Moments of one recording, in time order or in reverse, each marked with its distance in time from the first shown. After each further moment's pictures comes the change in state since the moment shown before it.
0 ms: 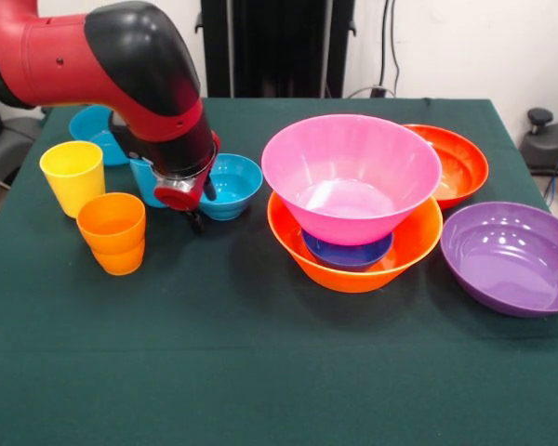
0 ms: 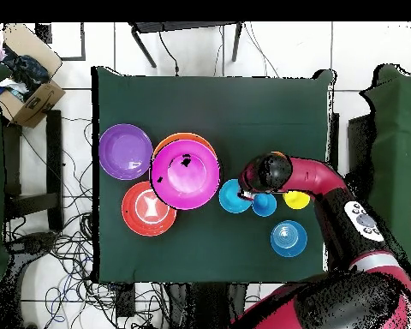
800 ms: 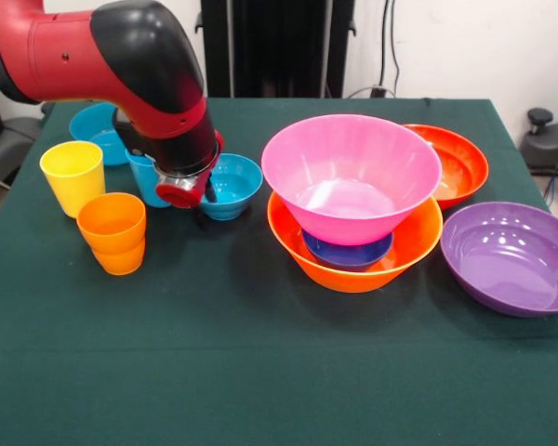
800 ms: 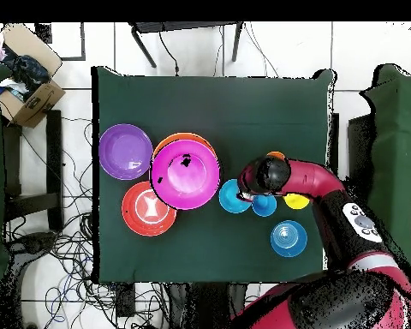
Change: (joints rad) arm 0.018 -0.006 -0.034 0.016 0.027 -0.039 0.007
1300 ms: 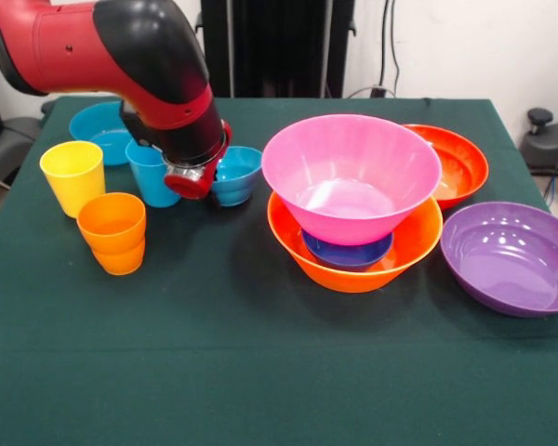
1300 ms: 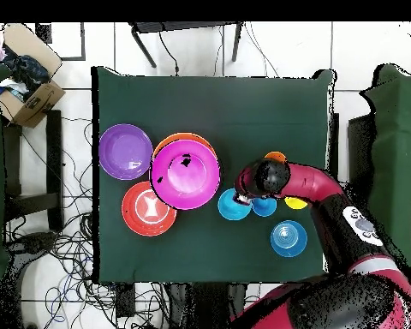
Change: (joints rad) arm 0.004 -0.021 -0.014 0.046 0.053 -0.006 0.000
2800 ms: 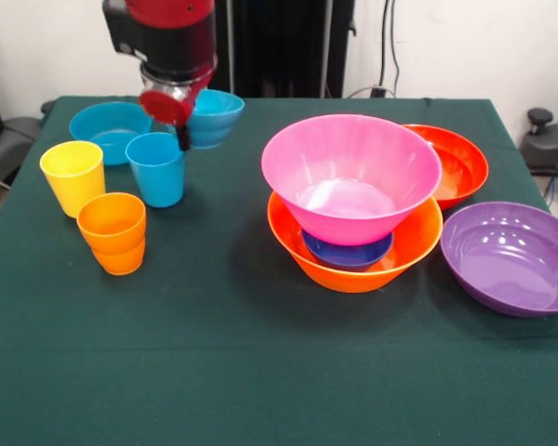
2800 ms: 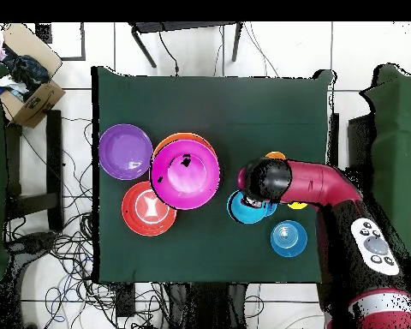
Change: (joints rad) arm 0.126 -0.283 -0.132 0.099 0.043 0.014 0.000
